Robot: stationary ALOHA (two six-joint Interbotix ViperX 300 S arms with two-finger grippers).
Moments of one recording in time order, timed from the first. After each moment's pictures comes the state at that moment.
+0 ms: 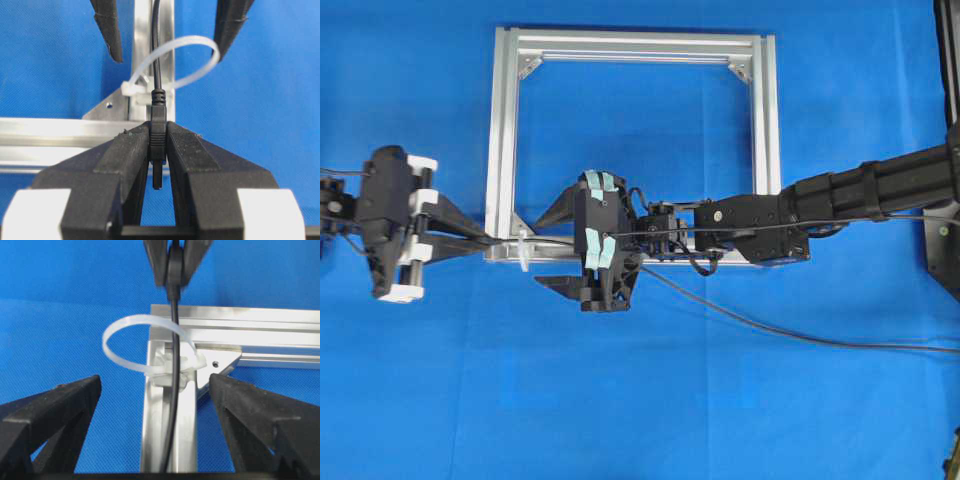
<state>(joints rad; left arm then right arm) -0.11 -0.35 1.29 -0.09 -0.44 -0.04 0.05 0.44 0.37 0.06 -0.39 0.12</state>
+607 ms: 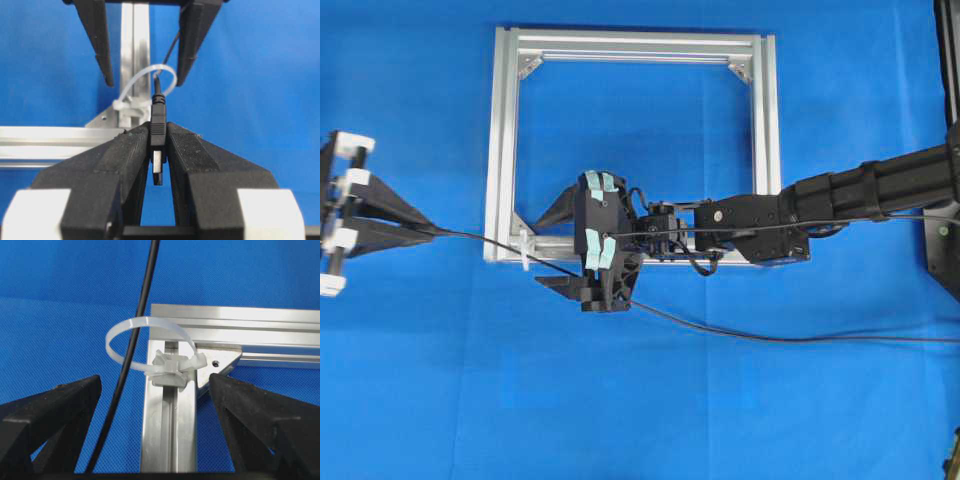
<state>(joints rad) -0.11 -0.93 1.31 -0.09 0.00 -0.04 0.05 0.44 0.37 0.06 -0.39 0.12</state>
